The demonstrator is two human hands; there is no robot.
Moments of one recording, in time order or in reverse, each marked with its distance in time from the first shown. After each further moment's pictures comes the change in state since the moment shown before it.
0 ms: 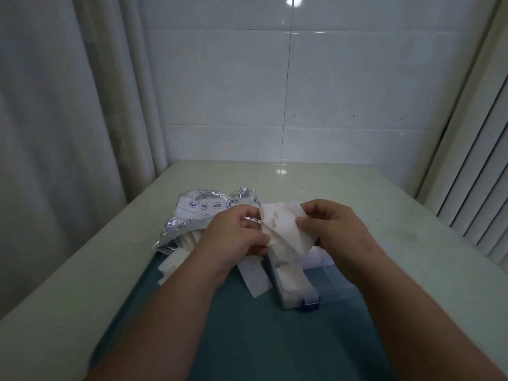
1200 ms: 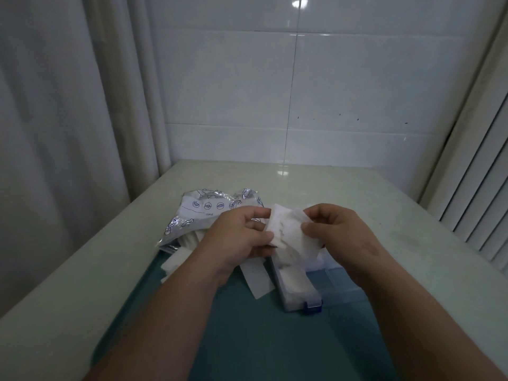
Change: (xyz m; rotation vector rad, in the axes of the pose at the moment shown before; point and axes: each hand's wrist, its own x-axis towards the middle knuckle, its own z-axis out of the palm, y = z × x) left_hand -0.001 0.001 -0.003 -0.050 -0.064 -0.021; right_hand 0.004 0.003 -0.002 -0.141 -0.002 0.002
